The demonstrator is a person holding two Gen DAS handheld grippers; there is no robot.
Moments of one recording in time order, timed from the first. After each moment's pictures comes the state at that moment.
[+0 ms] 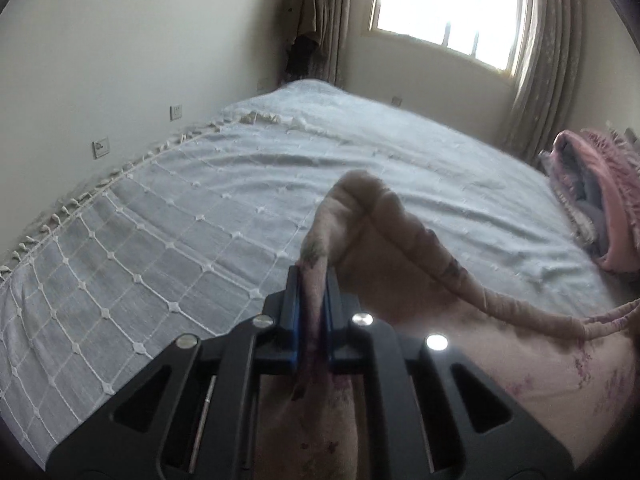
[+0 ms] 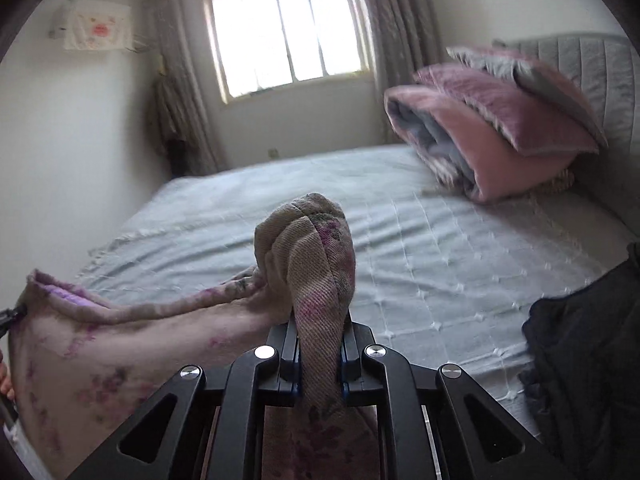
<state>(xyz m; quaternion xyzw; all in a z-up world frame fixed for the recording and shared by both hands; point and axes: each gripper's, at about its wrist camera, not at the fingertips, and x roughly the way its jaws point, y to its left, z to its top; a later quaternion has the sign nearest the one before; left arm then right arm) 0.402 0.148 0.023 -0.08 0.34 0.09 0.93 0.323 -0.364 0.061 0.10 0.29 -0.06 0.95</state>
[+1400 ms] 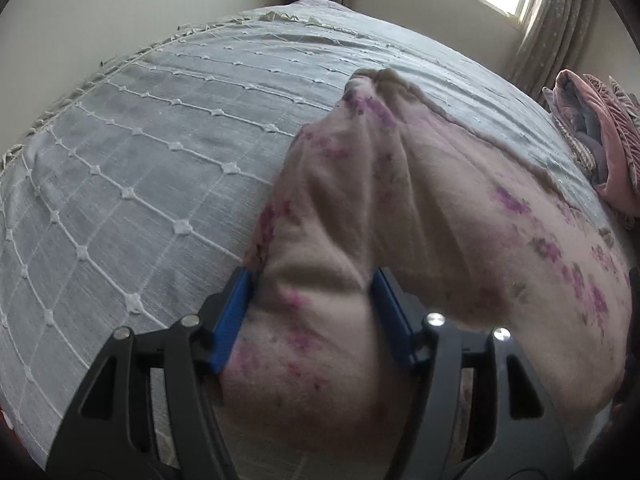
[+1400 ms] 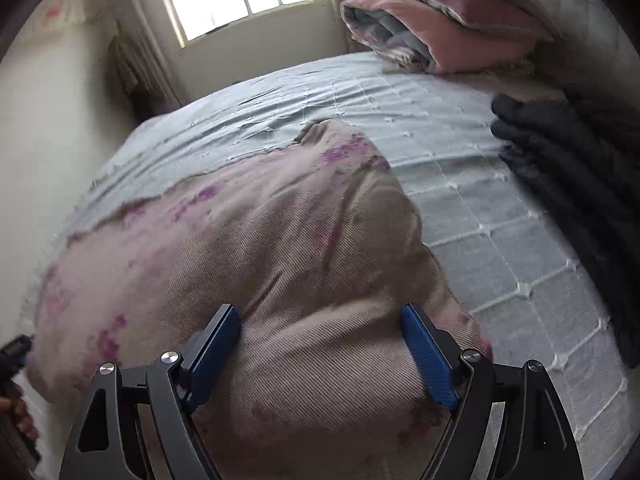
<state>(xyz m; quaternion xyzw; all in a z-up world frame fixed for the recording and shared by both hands) 0.253 0.163 -0.074 -0.10 0.44 0.07 0.89 0.198 -0.313 -0.063 0.13 0.39 -0.10 0.91</state>
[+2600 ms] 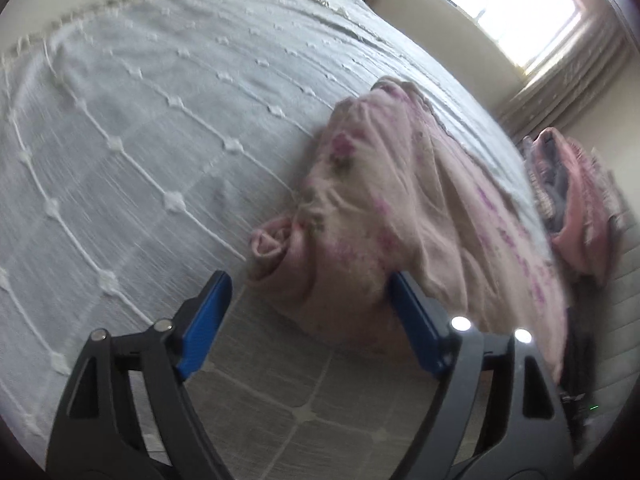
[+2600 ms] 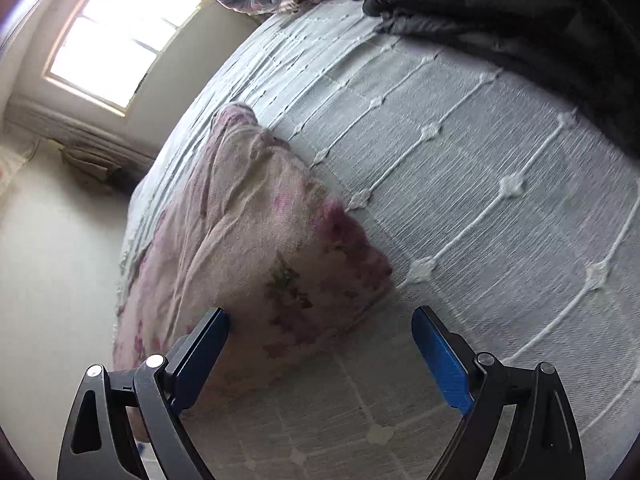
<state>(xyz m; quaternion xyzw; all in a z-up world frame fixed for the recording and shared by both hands) 0.189 0.218 -0.078 -0.28 0.46 0.03 0.84 0.114 -0.403 -0.105 0.44 0.41 -0.08 0.80</state>
